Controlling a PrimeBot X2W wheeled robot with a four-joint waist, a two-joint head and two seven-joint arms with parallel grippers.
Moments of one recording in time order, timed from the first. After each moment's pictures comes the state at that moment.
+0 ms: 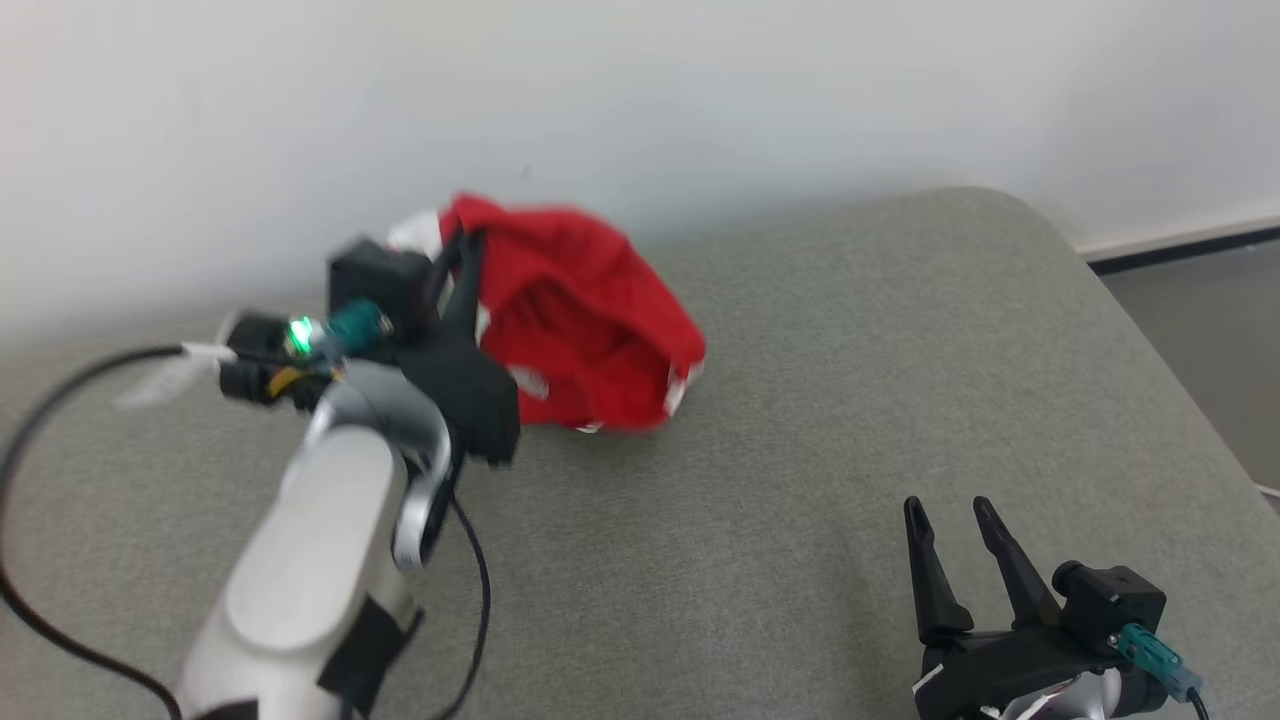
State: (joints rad) left arm -0.75 0.15 -0.40 0.50 -0.33 0.01 0.00; right arm -0.10 -0.05 0.06 0.27 0.29 0.13 -0.16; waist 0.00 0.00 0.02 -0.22
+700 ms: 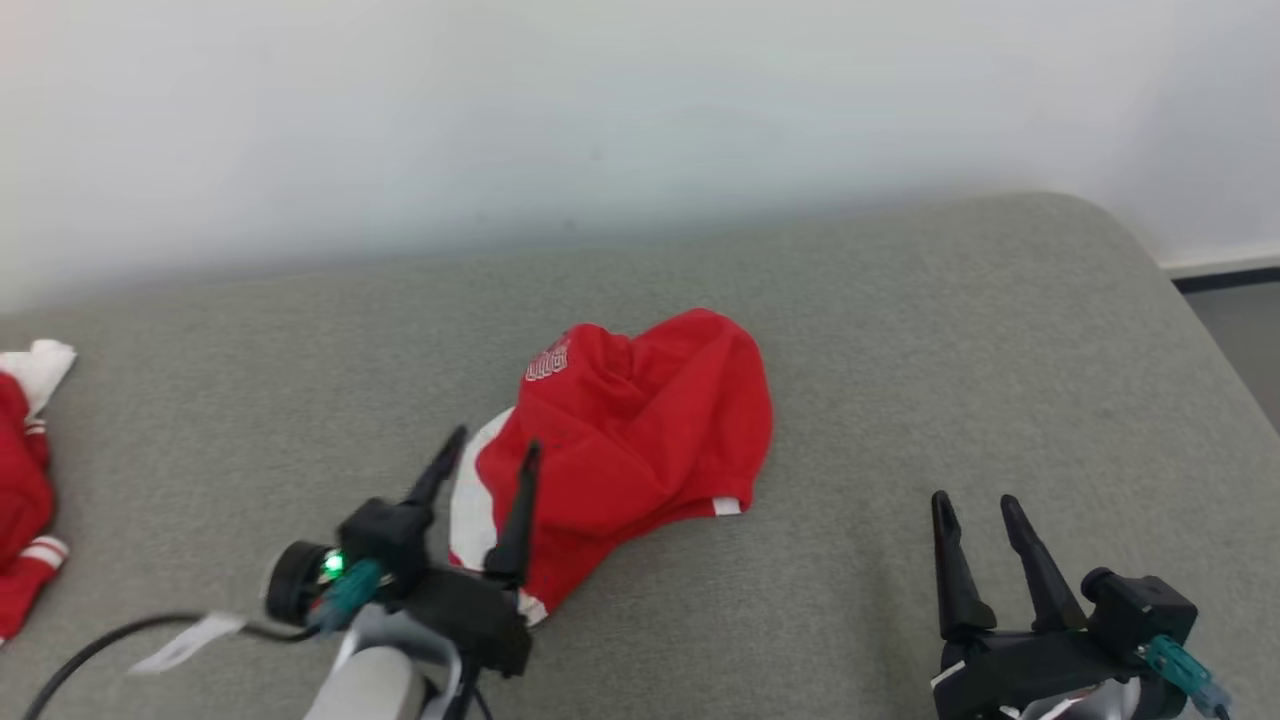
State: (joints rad) left arm -0.44 0.12 -0.43 0.56 -0.38 -0.06 -0.26; right arm -0.10 -0.05 0.04 0.28 0.32 0.13 -0.21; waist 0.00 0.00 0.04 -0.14
